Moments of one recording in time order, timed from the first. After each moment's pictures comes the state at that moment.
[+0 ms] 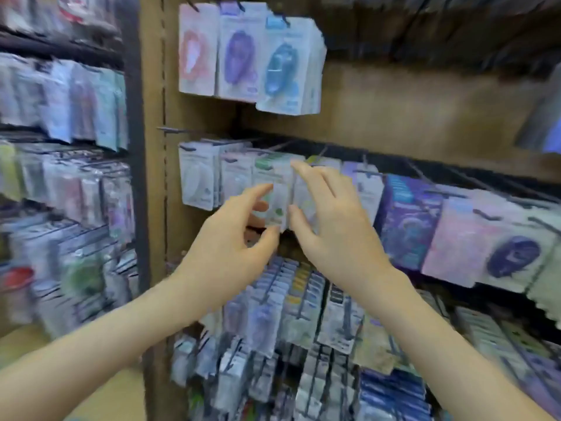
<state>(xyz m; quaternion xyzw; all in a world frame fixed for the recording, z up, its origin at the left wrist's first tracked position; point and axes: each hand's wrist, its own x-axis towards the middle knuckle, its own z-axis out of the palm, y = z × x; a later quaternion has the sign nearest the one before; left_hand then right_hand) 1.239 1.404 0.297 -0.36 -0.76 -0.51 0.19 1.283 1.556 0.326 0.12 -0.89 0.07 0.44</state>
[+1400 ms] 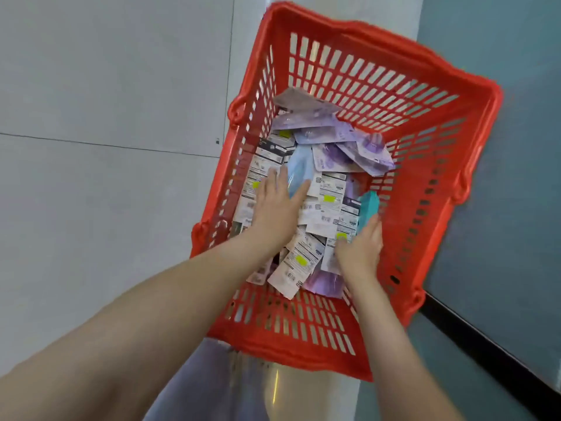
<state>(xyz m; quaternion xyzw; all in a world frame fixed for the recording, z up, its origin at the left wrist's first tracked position) 1.066 1.094 -0.797 0.27 -0.90 -0.19 -0.29 0.998 1.235 -0.790 0.02 -0.92 0.12 -0.37</state>
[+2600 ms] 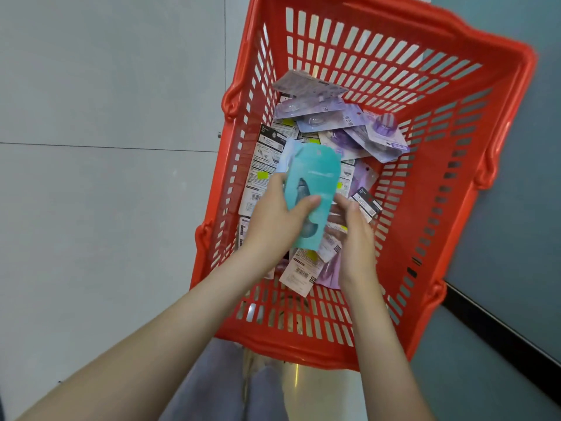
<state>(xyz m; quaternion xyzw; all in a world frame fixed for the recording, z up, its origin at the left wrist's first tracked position) 1.073 1.092 -0.730 0.53 -0.61 -0.58 -0.09 1.020 1.200 -0.756 -0.15 -0.70 0.56 -0.41</state>
